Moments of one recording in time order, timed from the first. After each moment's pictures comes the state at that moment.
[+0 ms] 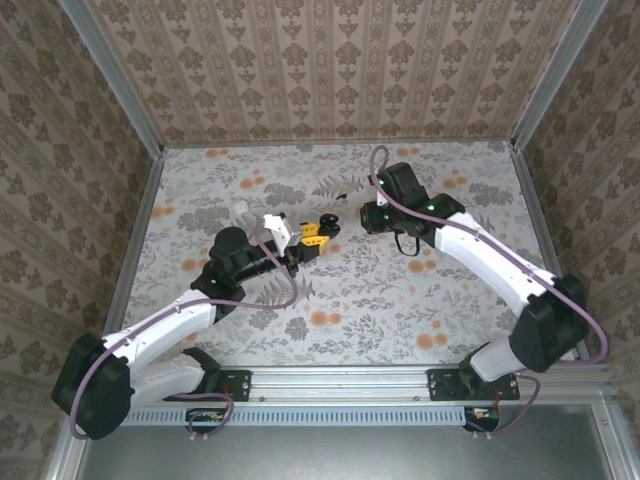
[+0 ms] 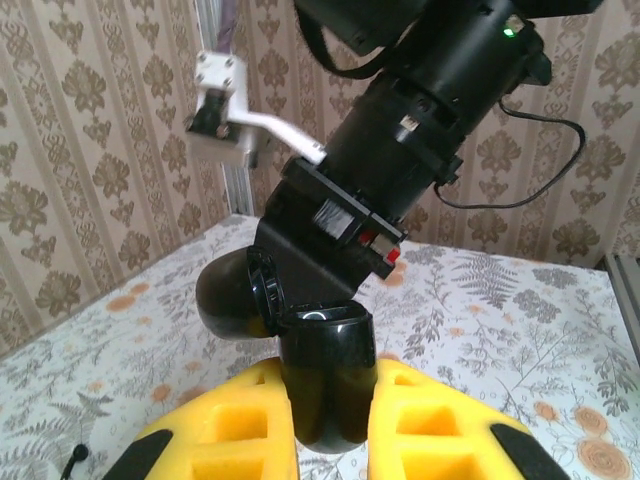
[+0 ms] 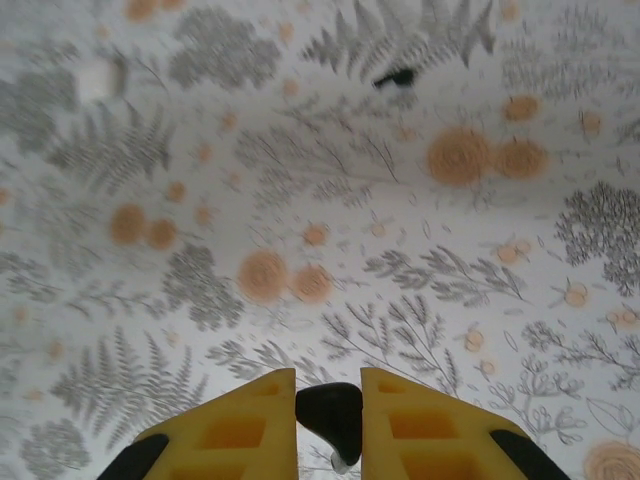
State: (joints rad) left arm -0.68 1.07 0.54 0.56 0.55 0.03; right arm 0.52 1.45 1.27 -0.62 -0.02 0.39
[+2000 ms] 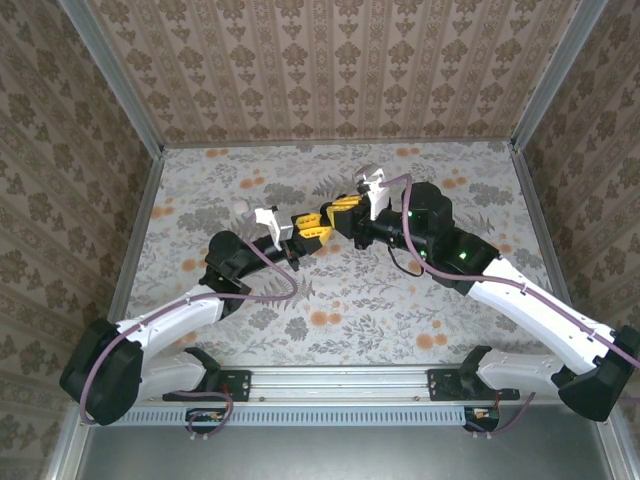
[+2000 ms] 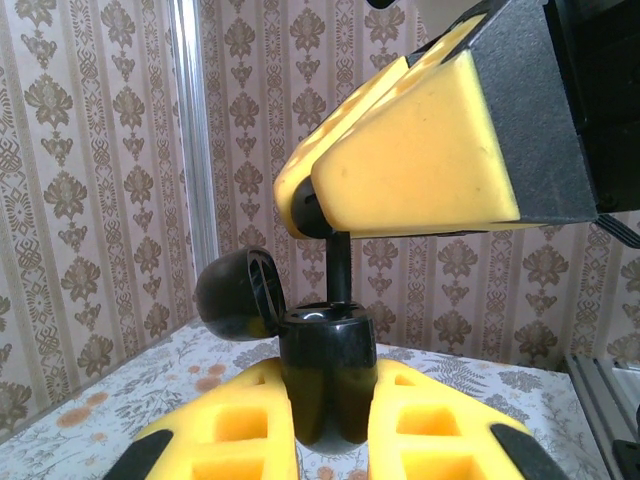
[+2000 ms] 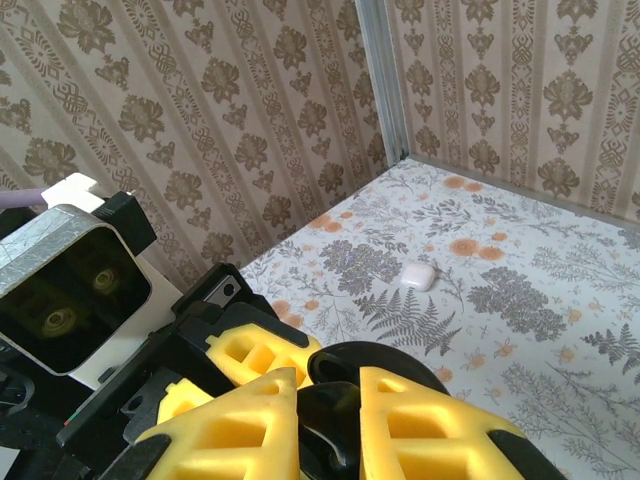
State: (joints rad) left arm -0.68 1.16 0.54 0.91 0.61 -0.14; right arm 0.75 1.14 1.15 -0.20 -0.18 0.21
